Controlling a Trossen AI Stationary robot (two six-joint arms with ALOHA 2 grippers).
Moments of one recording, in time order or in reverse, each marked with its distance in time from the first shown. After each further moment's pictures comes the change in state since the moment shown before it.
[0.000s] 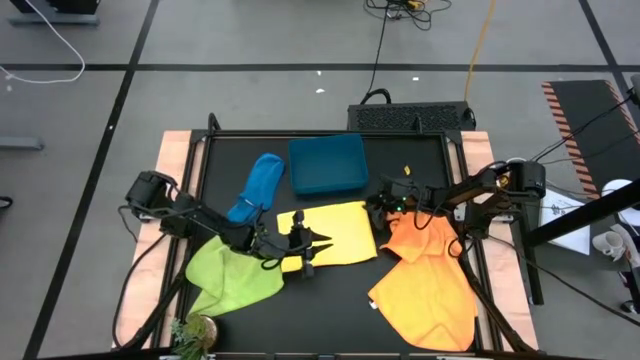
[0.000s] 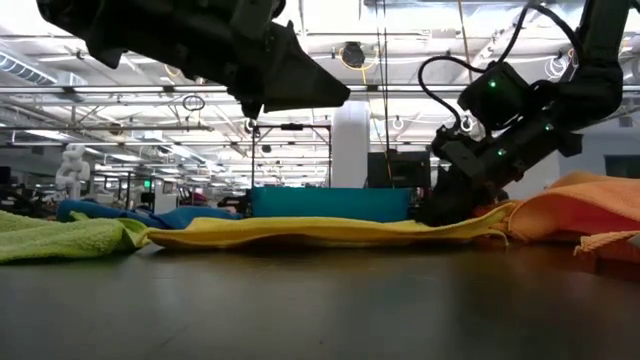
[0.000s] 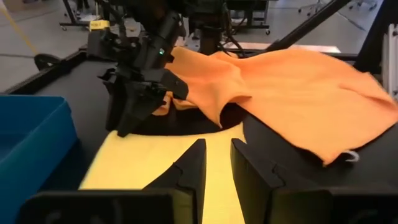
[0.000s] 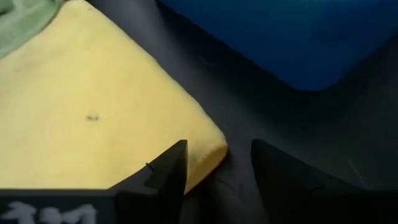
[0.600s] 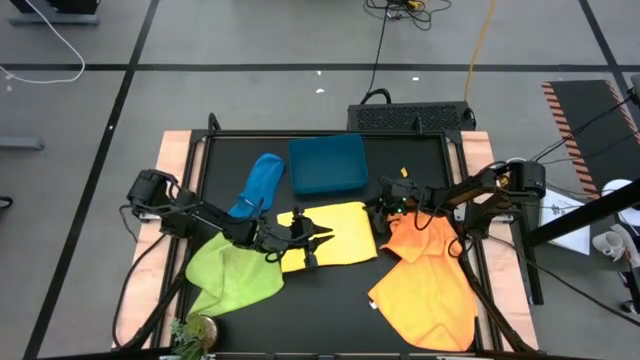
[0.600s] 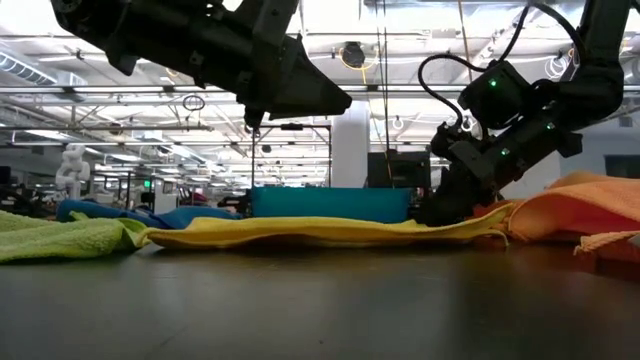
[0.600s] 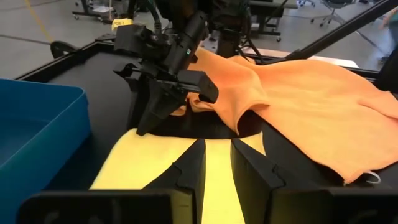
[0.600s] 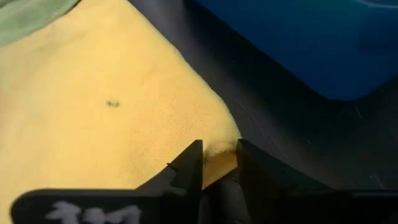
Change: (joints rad) left arm 0.049 0.000 0.000 0.002 0.012 -0.076; right arm 0.004 0.000 0.000 -0.002 -0.050 -0.085
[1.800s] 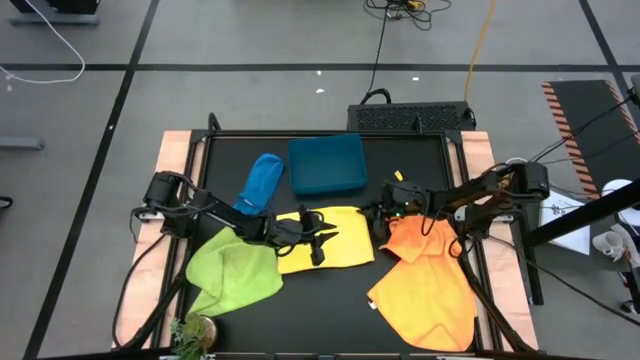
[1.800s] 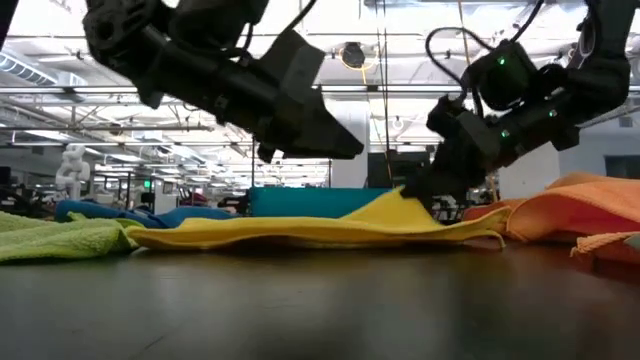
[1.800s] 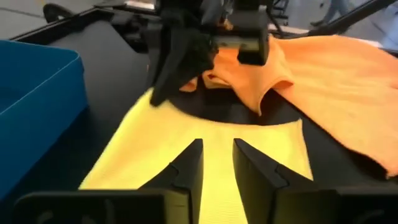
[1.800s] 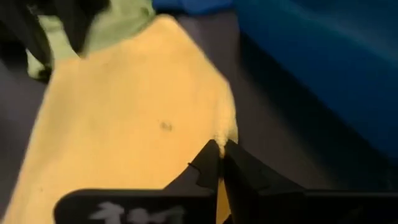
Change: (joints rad) left arm 0.084 0.116 0.037 0.003 0.086 -0.040; right arm 0.089 -0.029 0.014 0.108 -0.033 -0.069
